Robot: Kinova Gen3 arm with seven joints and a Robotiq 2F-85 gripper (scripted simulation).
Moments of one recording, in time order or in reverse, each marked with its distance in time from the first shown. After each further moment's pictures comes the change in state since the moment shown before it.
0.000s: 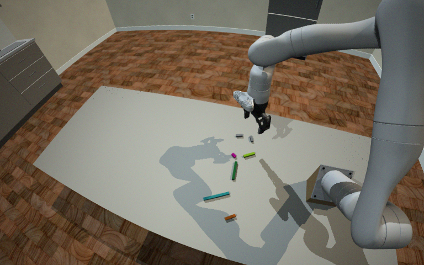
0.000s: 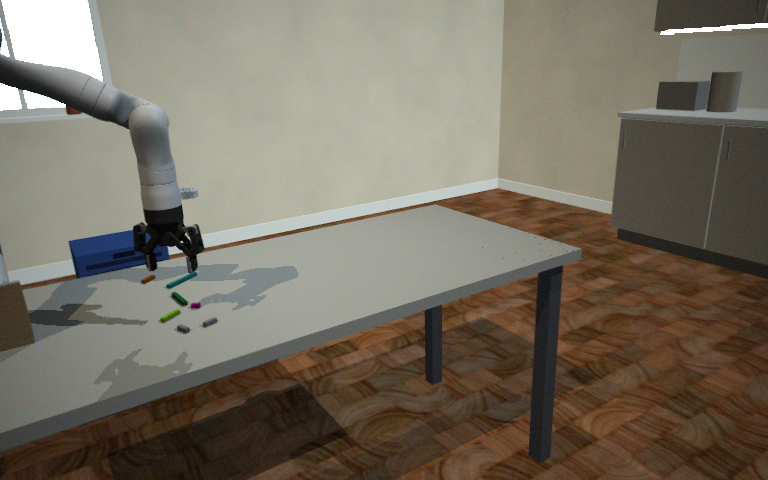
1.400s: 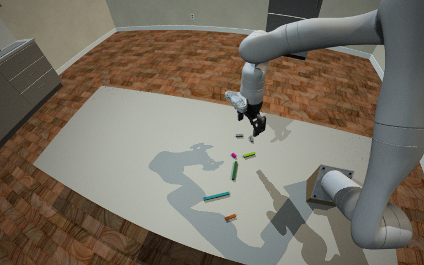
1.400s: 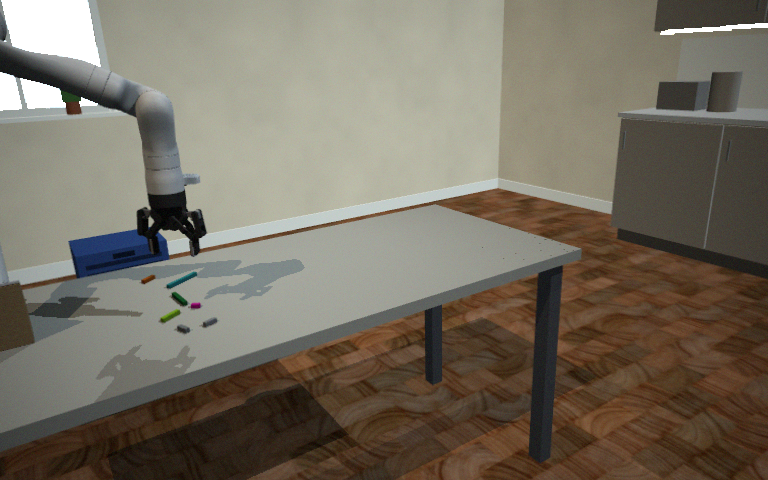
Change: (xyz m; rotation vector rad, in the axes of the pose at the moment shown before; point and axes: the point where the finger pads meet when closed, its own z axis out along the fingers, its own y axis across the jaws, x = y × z) arm 0.039 -0.013 -0.023 0.018 0.007 -0.030
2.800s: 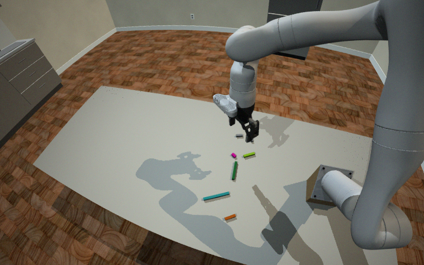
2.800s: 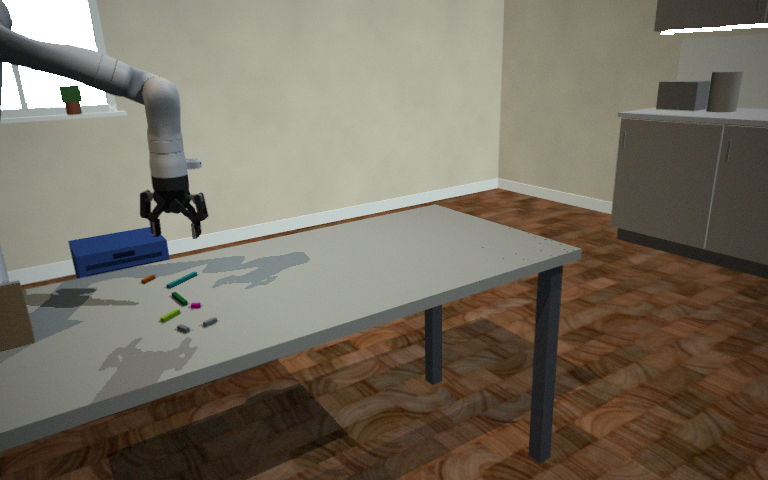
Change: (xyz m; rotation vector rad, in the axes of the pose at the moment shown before) arm 0.051 -0.020 -0.024 0.024 0.005 -0.041
